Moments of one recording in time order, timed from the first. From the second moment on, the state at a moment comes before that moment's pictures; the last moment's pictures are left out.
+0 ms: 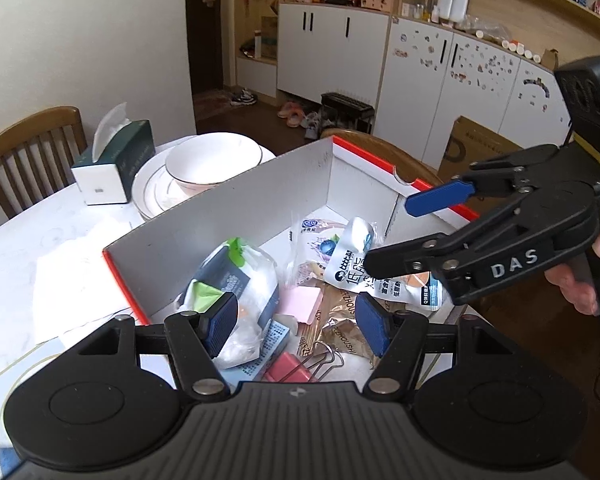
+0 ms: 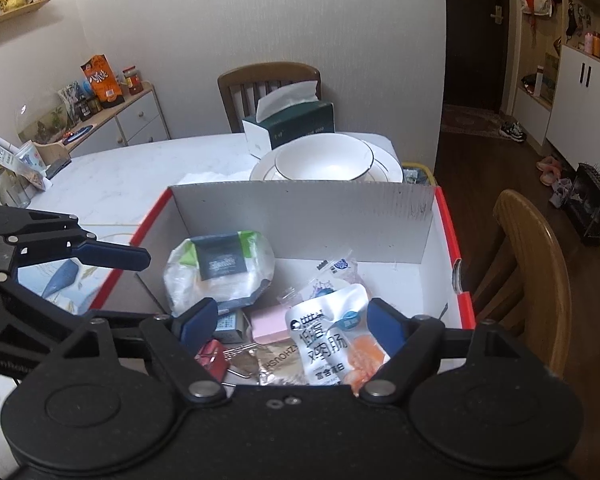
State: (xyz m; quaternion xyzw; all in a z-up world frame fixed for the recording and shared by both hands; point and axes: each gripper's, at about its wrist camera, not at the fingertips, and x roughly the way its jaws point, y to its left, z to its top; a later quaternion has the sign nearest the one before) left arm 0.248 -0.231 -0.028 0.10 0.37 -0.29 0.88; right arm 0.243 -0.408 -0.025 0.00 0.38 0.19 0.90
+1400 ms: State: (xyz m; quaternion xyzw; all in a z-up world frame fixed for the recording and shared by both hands) left arm 0.170 -0.139 0.006 0.05 0.32 -0.30 0.90; right arm 0.103 -0.337 0.008 0.01 0.27 0.08 0.96
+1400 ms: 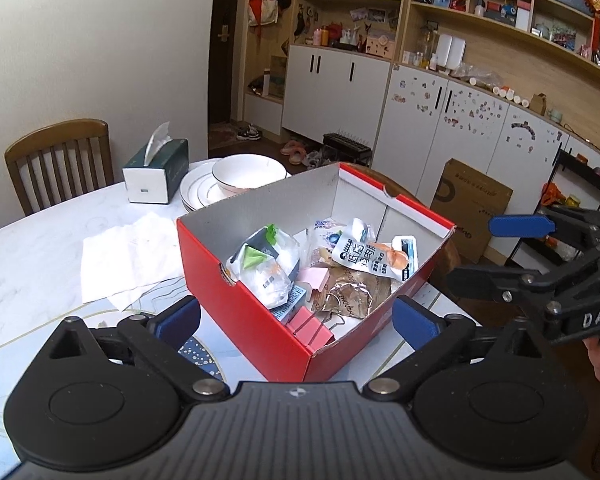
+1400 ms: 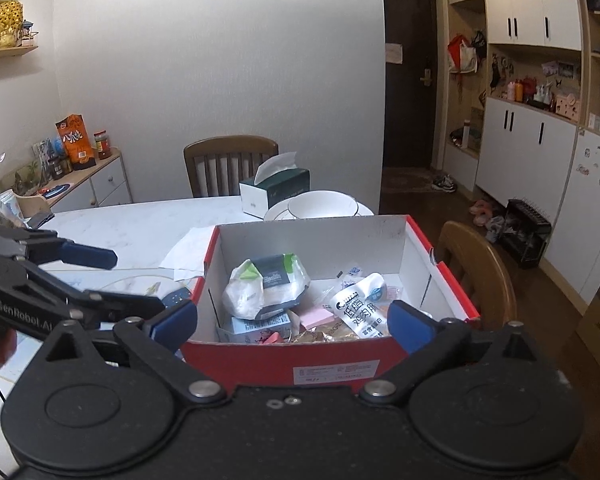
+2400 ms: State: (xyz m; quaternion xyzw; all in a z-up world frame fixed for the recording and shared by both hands) left arm 0.146 -0.128 0.010 0.07 0.30 -0.28 0.91; right arm 0.074 -0.323 0.010 0.02 0.27 0.05 0.96
